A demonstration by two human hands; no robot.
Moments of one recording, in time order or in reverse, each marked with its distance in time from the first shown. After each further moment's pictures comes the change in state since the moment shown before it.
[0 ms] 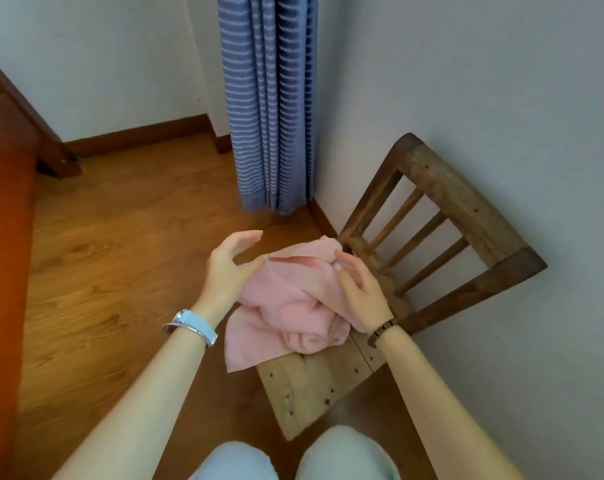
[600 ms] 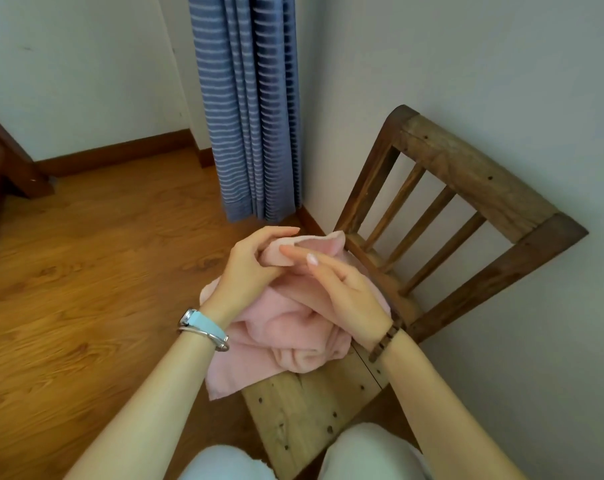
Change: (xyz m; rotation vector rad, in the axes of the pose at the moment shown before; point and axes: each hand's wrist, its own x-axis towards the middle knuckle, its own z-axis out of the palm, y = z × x) left_hand 0.026 -0.020 0.050 0.003 -0.208 0.325; right_hand 0.002 -0.004 0.017 0.152 -0.262 -0.252
